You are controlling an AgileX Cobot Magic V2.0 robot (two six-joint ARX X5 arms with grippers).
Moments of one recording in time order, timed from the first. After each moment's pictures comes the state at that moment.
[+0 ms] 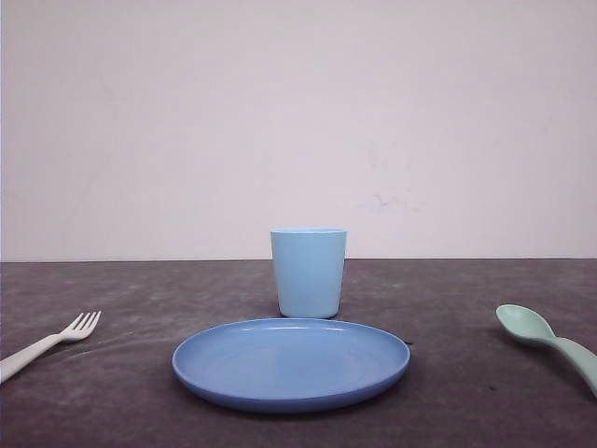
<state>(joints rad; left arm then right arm) -0.01 0.01 0.03 -0.18 0.01 0.03 0.04 0.00 0.02 -0.17 -0.02 0.07</state>
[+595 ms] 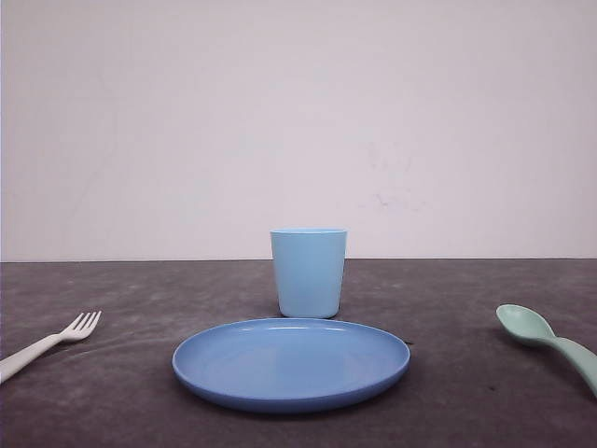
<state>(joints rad) -0.01 0.01 0.03 -0.18 0.01 0.03 0.04 0.00 0.02 -0.17 -0.03 0.08</state>
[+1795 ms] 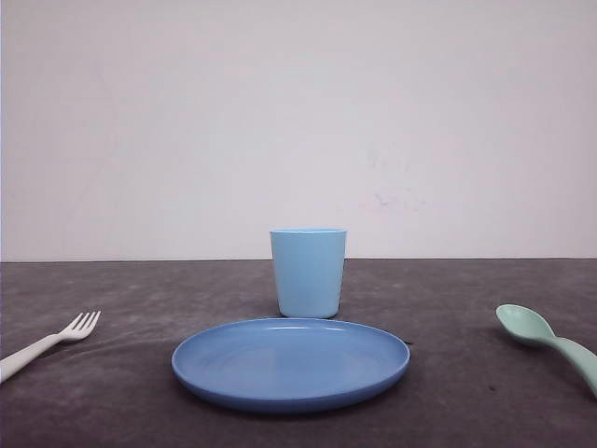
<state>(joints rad) -0.01 0.18 0.53 -0.27 0.25 -0.32 0.04 0.25 0.63 -0.46 -0.21 0.31</state>
